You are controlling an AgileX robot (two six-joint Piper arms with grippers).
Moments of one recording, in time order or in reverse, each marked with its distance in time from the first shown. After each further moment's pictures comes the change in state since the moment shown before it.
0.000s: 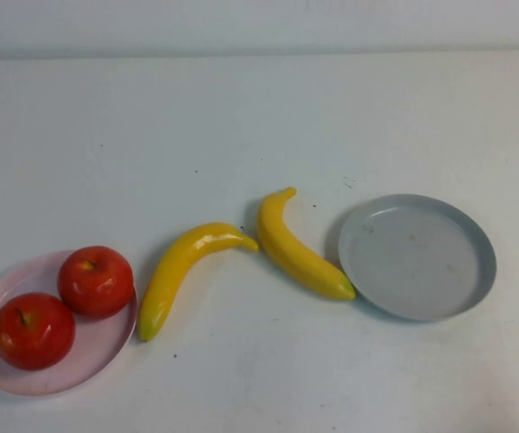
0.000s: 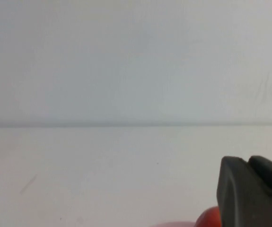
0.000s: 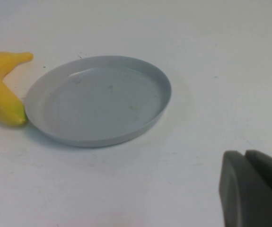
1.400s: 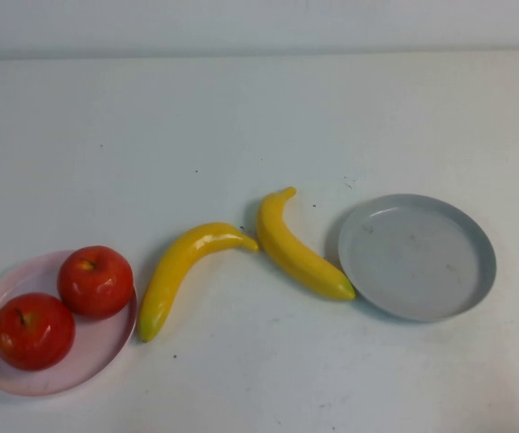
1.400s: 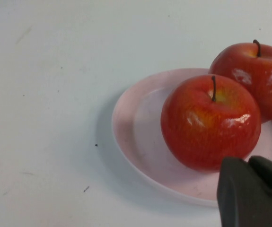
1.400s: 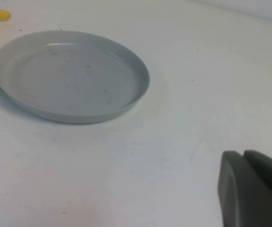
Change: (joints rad) right arm 0.000 0.000 0.000 -0.131 0.000 -0.115; left arm 0.004 -0.015 0.090 0.003 0.331 0.000
